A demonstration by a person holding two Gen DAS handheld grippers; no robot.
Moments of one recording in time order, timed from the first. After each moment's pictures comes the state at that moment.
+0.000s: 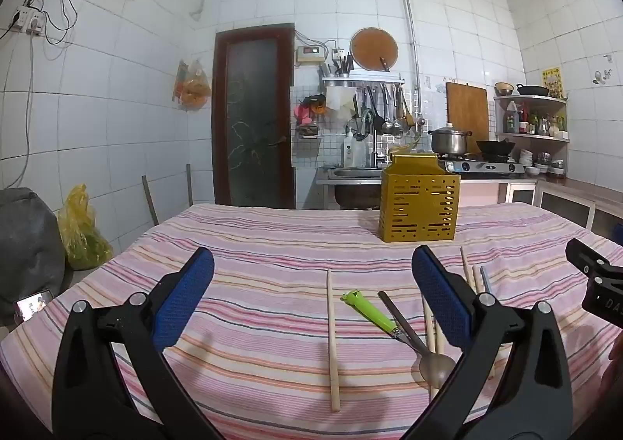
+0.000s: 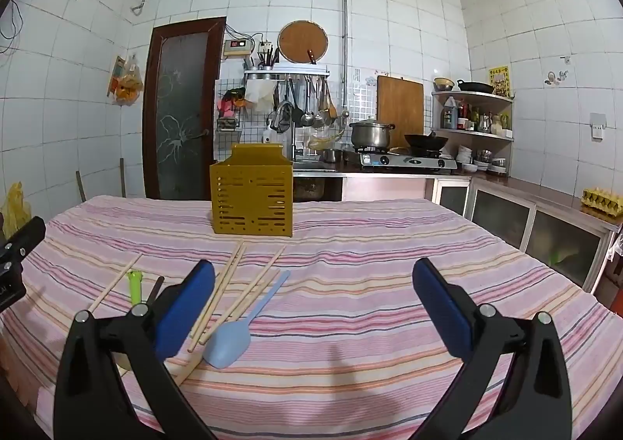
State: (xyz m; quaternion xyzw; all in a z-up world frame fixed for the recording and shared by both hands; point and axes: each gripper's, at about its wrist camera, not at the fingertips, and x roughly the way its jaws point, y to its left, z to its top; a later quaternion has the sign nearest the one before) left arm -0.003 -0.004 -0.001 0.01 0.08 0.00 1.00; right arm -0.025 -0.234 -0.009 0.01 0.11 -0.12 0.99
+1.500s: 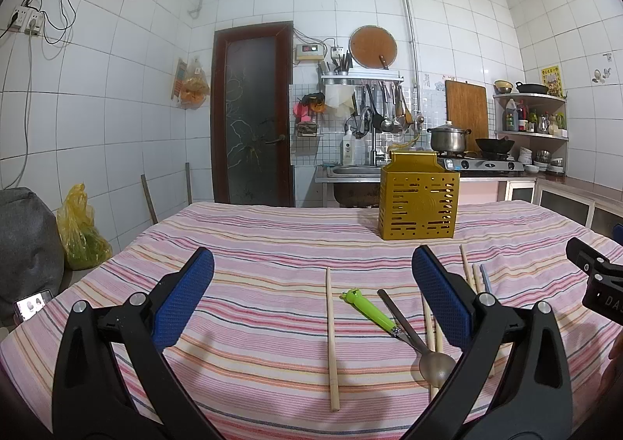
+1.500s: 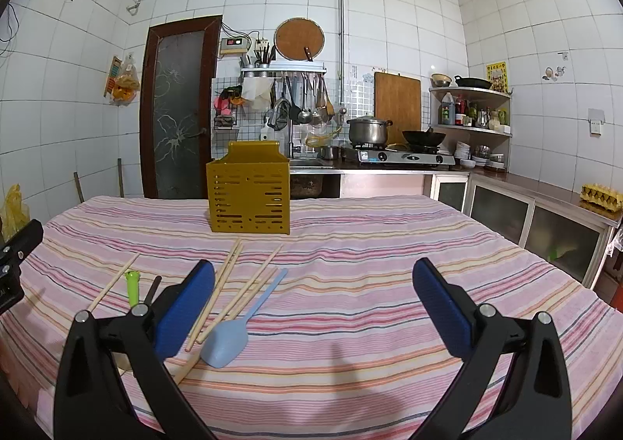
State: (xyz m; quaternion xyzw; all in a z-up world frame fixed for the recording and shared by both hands) left arm 0.001 -0.004 -0.002 0.01 0.09 -0.01 1.00; right arm -0.020 -0.237 -0.014 0.01 0.10 -0.12 0.99
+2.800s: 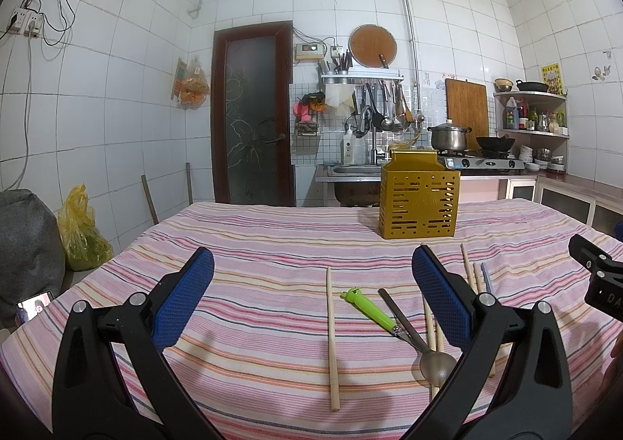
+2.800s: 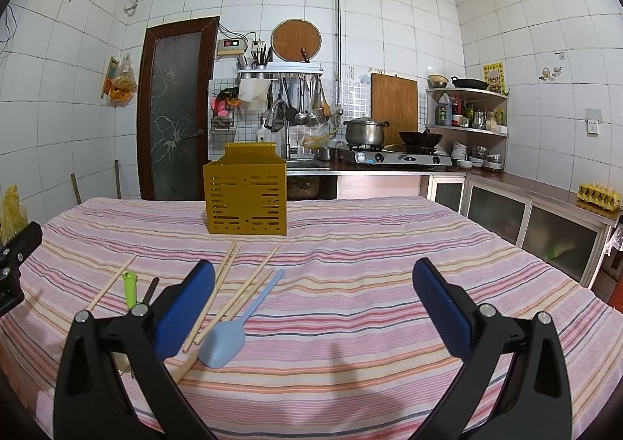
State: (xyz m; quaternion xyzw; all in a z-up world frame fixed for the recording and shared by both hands) left arm 0.002 -0.002 -0.003 0.02 0.09 -0.01 1.00; right arm -0.022 -0.245 -0.013 0.01 0.10 -0.13 0.99
